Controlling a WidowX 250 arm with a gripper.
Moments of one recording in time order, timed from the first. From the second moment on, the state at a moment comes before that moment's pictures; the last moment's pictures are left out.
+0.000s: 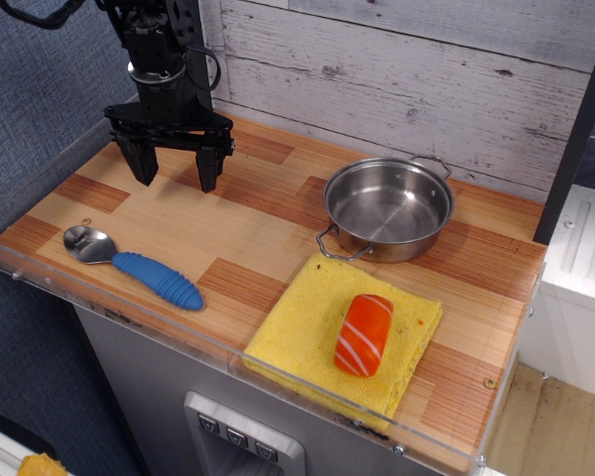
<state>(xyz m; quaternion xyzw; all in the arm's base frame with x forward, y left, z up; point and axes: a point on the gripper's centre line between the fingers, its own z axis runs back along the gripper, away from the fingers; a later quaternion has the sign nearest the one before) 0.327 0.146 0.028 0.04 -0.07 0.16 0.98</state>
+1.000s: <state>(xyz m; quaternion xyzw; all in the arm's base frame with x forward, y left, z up) 0.344 0.078 0.045 0.00 -0.08 0.10 0.99</state>
